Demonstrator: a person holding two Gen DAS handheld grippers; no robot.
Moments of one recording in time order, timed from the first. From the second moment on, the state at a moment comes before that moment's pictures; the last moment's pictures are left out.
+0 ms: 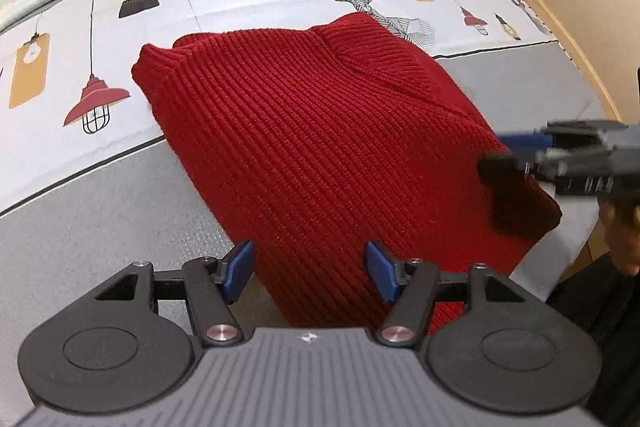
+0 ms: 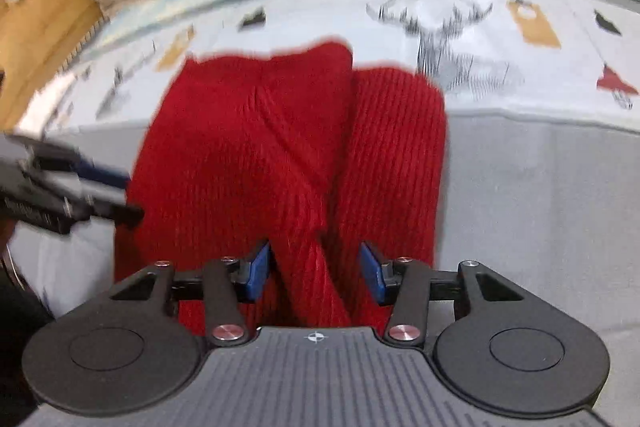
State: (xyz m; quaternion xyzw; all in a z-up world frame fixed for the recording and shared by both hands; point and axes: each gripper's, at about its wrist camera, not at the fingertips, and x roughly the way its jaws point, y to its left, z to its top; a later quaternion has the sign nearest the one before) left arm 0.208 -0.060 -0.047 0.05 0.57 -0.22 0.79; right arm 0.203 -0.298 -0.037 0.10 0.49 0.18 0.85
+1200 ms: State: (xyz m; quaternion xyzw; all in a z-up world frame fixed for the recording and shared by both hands) left arm 0.209 -0.050 -0.030 0.03 0.53 -0.22 0.82; right arm 0.247 -0.280 -0.026 0.10 0.41 0.06 0.91
